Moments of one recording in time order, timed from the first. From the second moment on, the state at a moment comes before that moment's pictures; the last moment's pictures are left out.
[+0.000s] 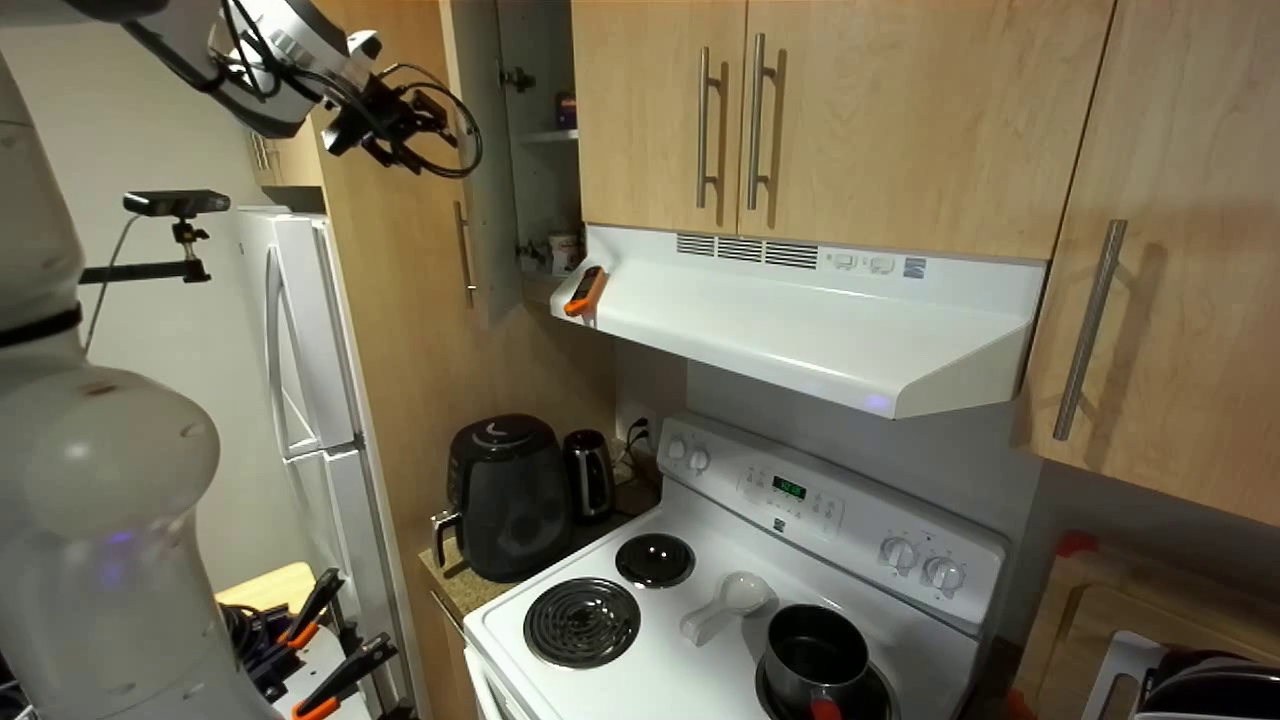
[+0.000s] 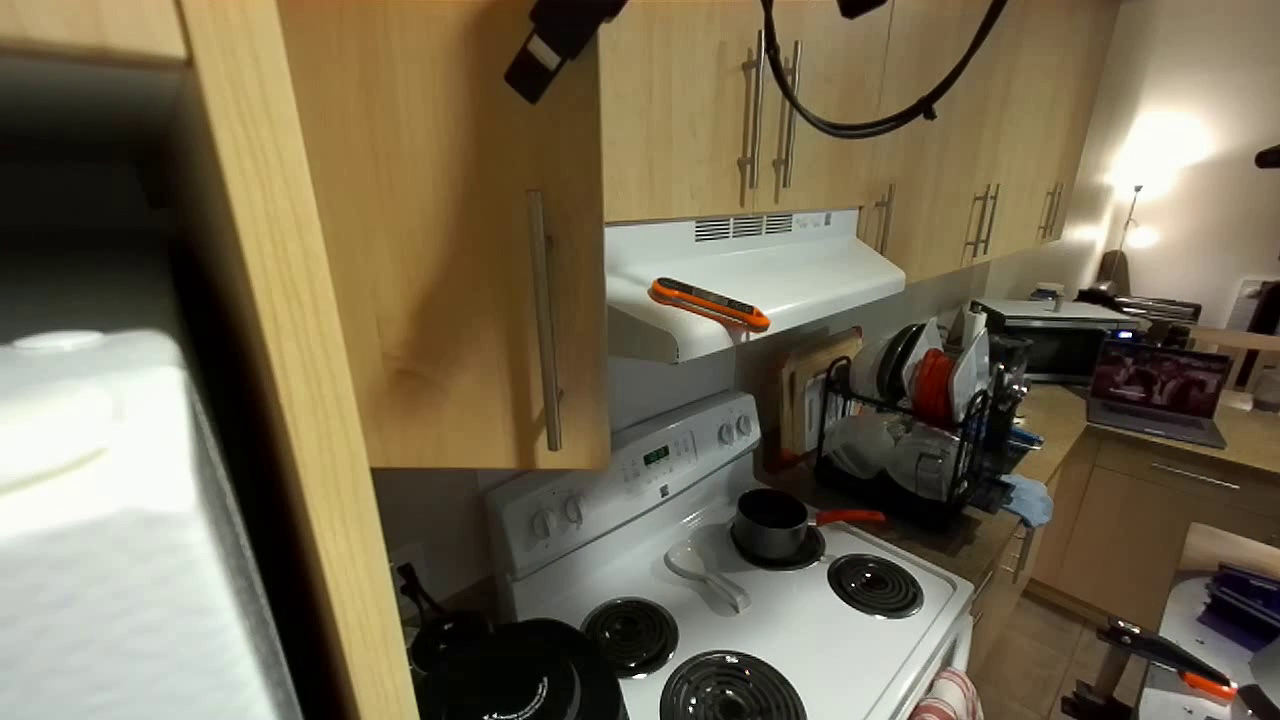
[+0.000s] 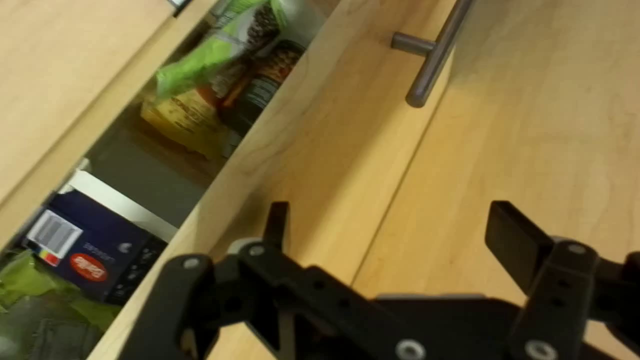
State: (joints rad) arm 0.48 -0.01 0.42 -1.75 -0.81 2.38 0.48
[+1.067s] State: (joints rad) arm 0.37 -0.32 0.43 -2.03 -0.64 2.39 0.62
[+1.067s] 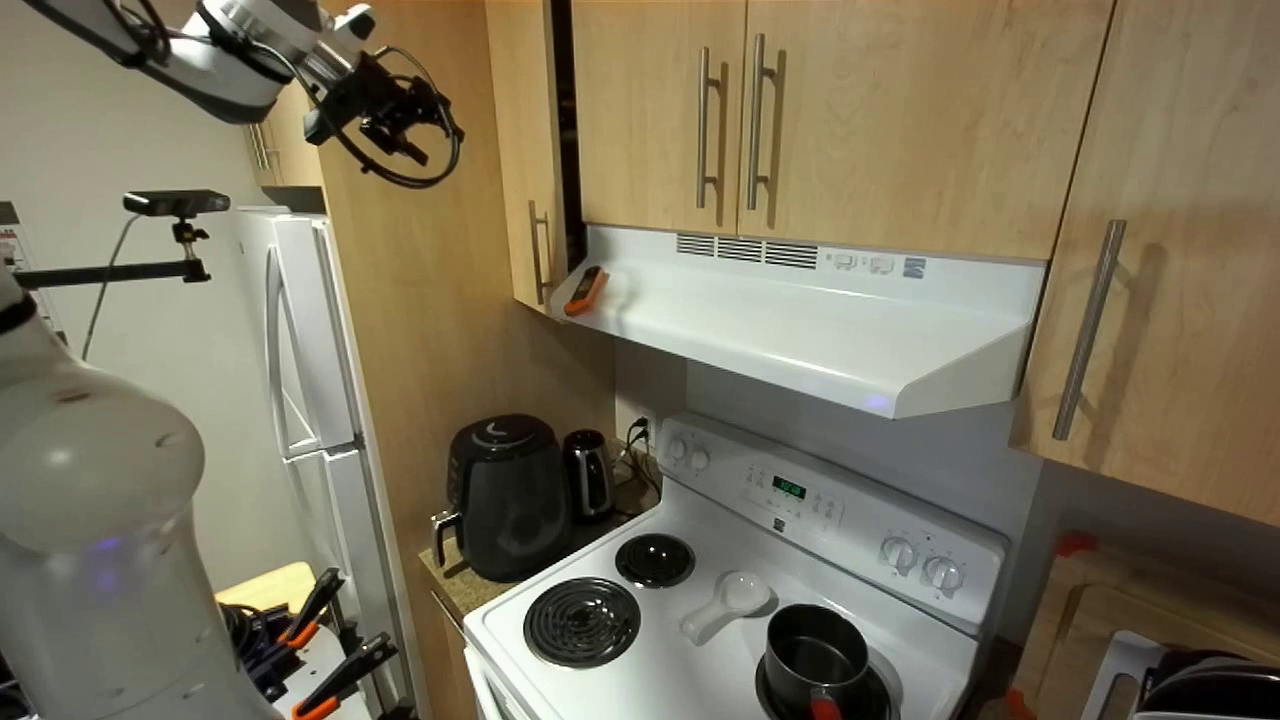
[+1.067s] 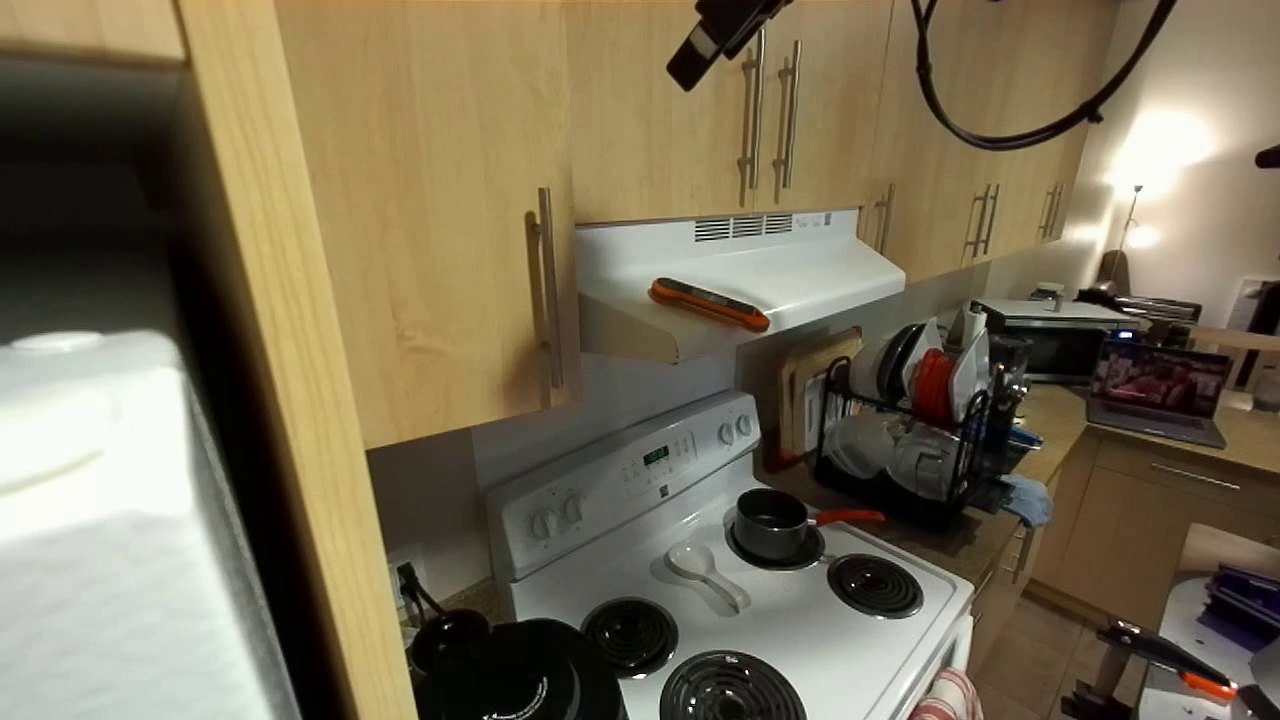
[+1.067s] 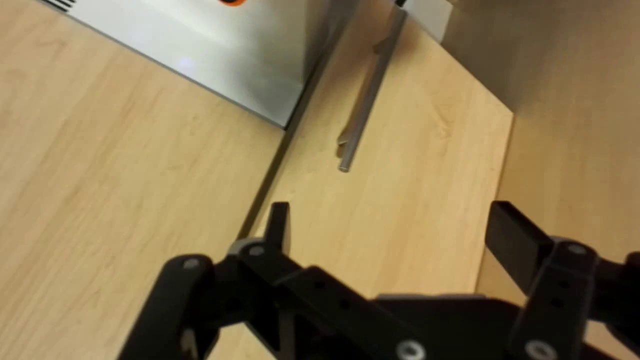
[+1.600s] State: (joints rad) arm 0.37 -0.38 0.43 -2.18 -0.29 2.60 0.62
